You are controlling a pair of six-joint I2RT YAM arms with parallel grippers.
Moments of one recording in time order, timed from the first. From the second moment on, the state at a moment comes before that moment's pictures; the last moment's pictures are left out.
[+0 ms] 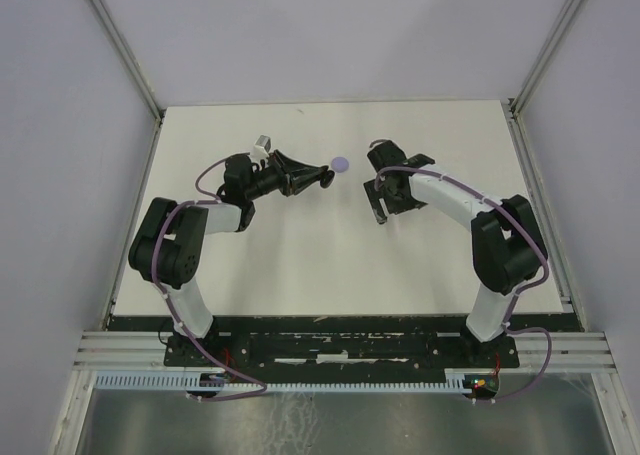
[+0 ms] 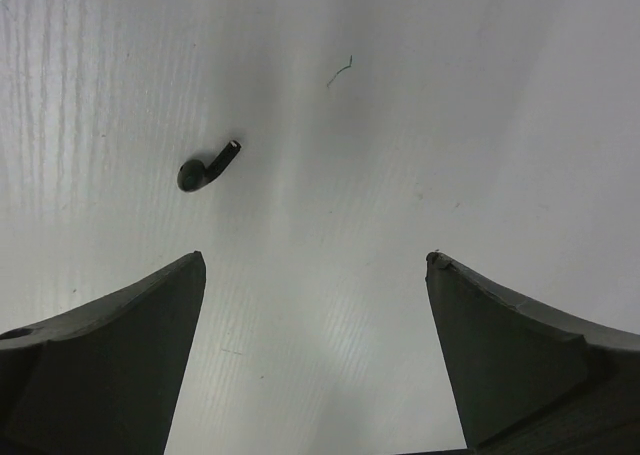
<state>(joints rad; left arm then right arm) -0.28 1.80 0.83 0.89 0.74 -1.45 0.51 1.78 1.34 -0.78 0.32 0.16</state>
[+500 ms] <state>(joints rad) -0.28 1.80 0.82 0.90 0.74 -1.45 0.51 1.92 1.34 -0.75 0.30 0.16</state>
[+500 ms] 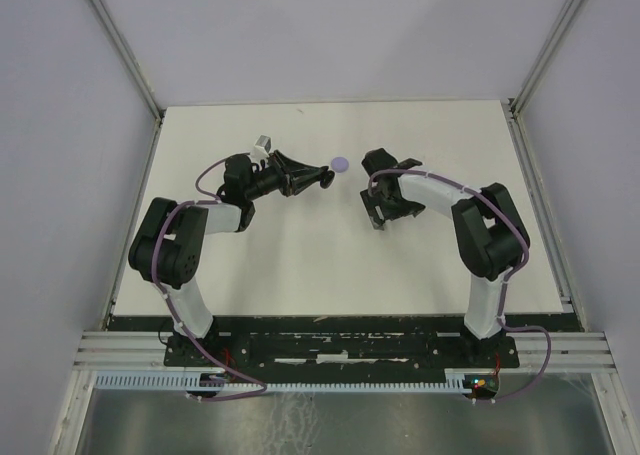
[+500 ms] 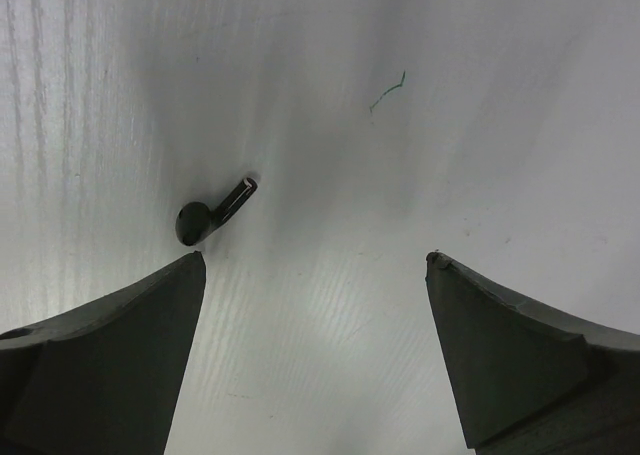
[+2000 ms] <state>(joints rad) -0.28 1.80 0.82 0.89 0.74 -1.45 0.44 2.04 1.47 -0.64 0.26 0.14</state>
